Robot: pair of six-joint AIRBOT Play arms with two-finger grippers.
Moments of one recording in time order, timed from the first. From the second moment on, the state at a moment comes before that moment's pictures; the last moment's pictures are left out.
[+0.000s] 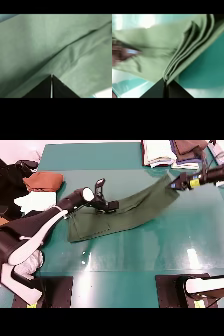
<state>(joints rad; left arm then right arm) -0.55 -1.75 1.45 0.99 -0.77 -1.72 -0.23 -1.52 1.58 -0.71 1.49 1.19</state>
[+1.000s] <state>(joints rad) -0.17 -1.36 1.57 1.18 -0.96 -1.68 0.54 -1.52 1.77 -0.69 1.14 1.34</state>
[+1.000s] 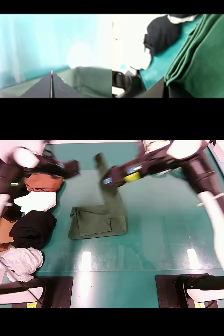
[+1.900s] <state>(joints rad) -0.22 -1.20 1.56 1.26 -1.08 -1.60 0.24 -1.47 1.20 -0.88 1.08 1.35</state>
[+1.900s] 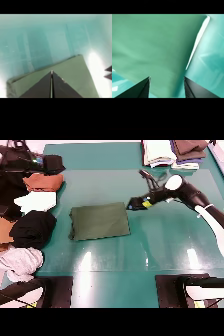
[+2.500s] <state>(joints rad) -0.31 -1.26 1.56 1.23 -1.06 -1.59 0.37 -1.83 1.33 -0.49 1.02 1.23</state>
